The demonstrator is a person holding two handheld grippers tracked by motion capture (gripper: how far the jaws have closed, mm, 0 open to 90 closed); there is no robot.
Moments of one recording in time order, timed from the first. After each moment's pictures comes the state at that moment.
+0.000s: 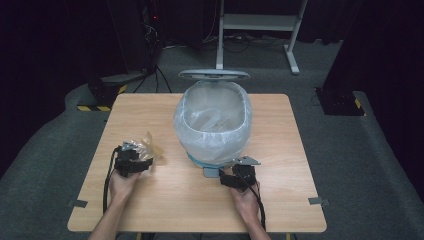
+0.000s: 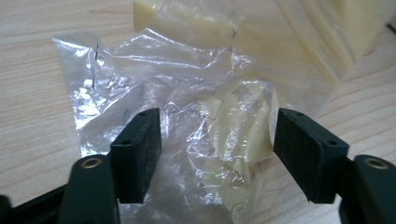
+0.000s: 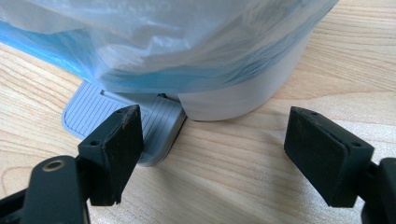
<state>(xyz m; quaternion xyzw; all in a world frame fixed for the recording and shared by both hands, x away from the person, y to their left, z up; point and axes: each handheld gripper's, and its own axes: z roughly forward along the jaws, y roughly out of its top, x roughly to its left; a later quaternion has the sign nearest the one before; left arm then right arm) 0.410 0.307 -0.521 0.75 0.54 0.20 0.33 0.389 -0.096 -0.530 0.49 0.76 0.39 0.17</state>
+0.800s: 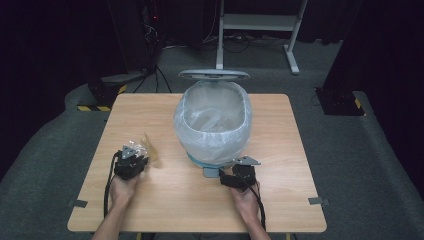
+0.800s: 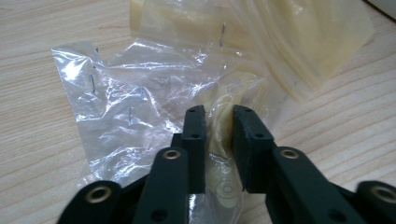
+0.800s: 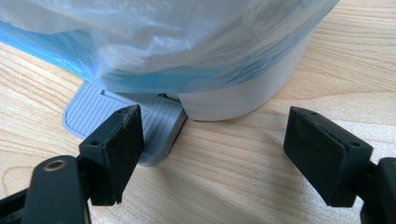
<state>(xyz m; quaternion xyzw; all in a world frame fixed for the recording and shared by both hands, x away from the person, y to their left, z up) 0.397 0.305 -0.527 0.75 0.52 0.25 0.34 0.389 -0.096 -0.530 0.49 0.76 0.39 0.17</state>
